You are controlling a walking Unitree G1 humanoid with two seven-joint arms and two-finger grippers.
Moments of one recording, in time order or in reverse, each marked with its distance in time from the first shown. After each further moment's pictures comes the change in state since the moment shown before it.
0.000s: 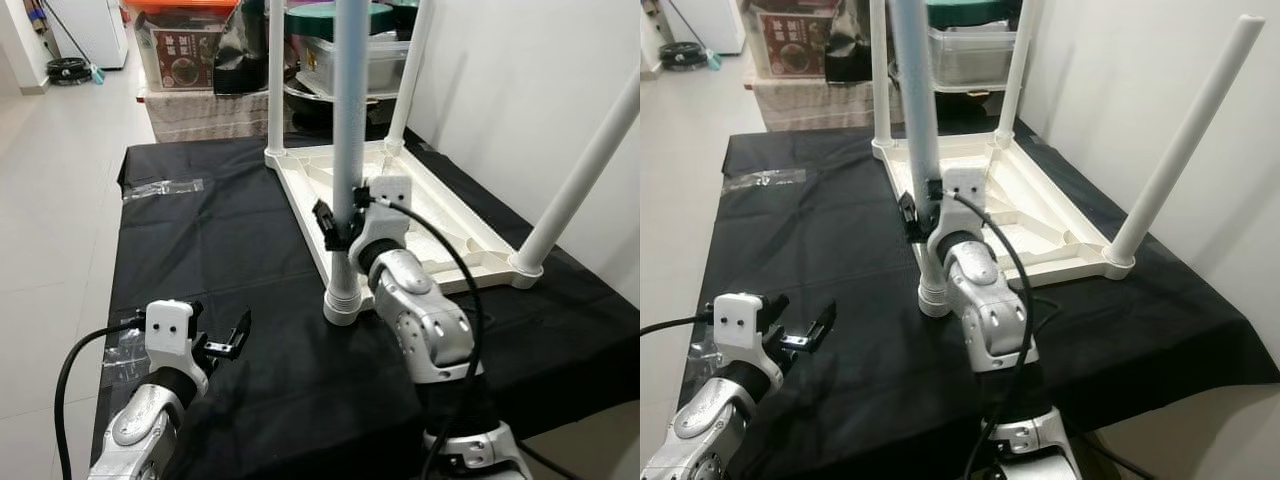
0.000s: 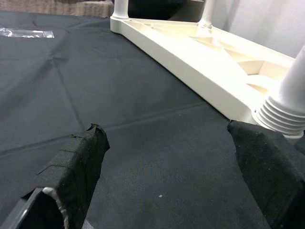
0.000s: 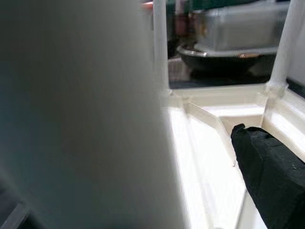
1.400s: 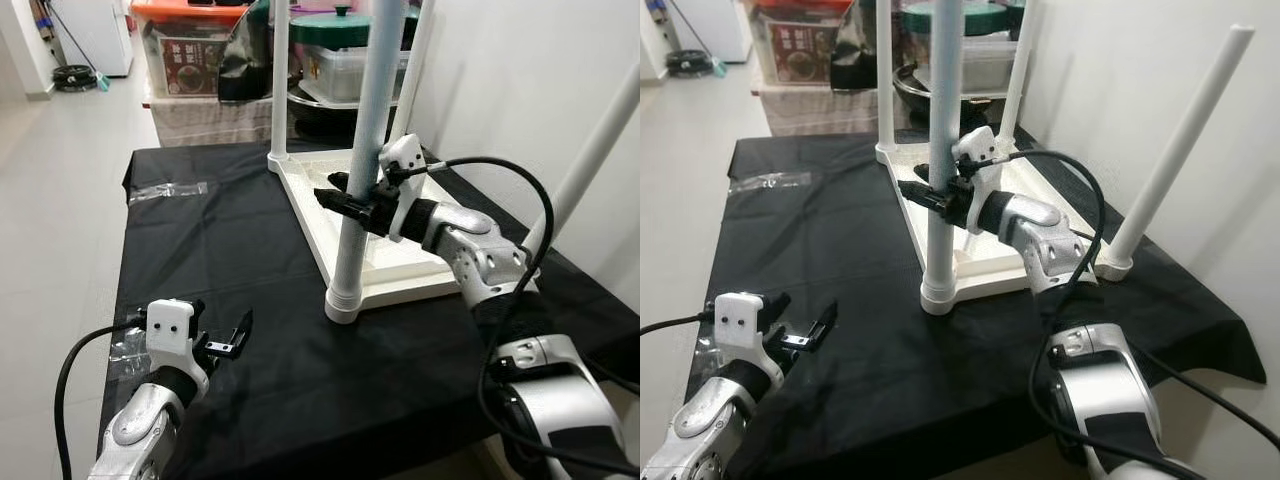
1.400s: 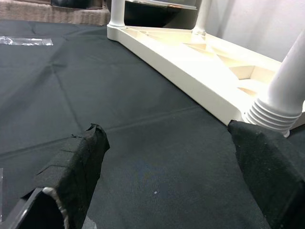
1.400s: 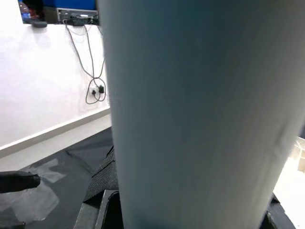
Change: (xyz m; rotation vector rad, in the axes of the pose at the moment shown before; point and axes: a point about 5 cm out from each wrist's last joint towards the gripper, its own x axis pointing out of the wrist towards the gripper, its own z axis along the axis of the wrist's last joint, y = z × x) left arm 0.001 -0.001 0.001 0.003 -0.011 -0.014; right arm 0.030 -0.043 0.025 -0.136 0.004 0.700
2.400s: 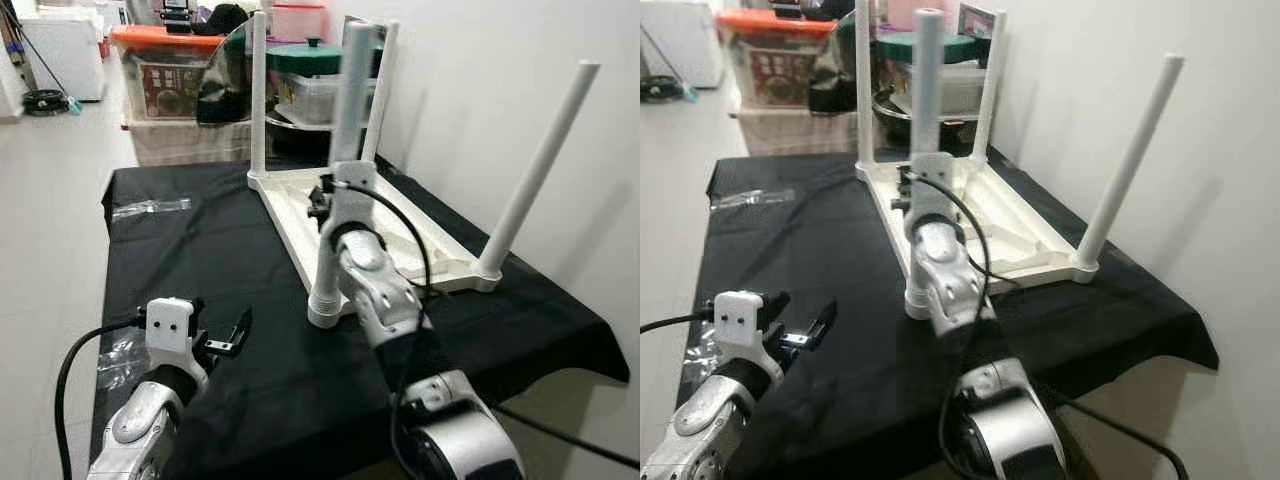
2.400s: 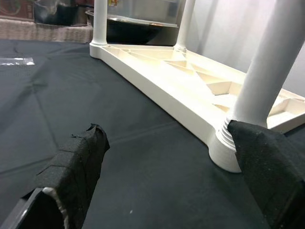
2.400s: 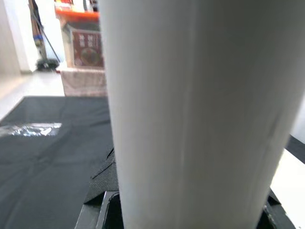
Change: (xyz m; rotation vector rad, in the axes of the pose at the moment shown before) left arm 0.001 0.002 0.000 0.004 0.002 0.017; right arm 0.070 0.058 -0.033 0.096 0.113 -0.788
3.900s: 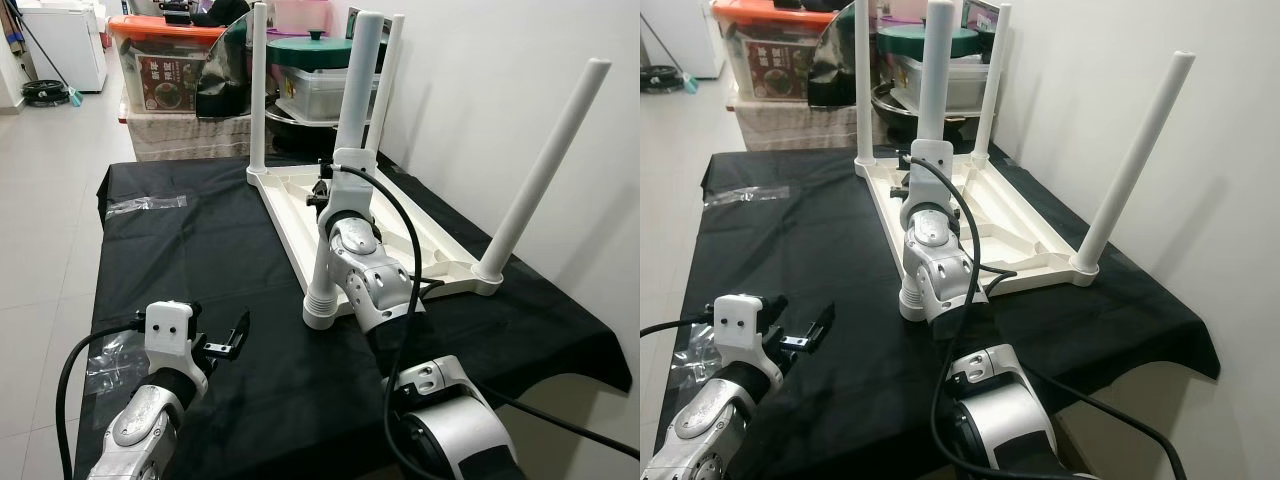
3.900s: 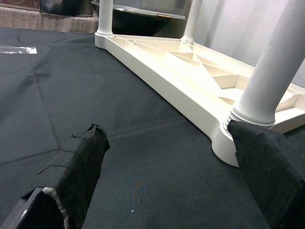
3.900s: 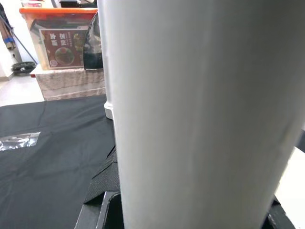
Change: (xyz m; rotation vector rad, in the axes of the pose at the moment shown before) left arm -0.001 -0.001 -0.003 -0.011 0.008 0.012; right arm -0.002 -0.007 0.011 0.071 0.024 -0.138
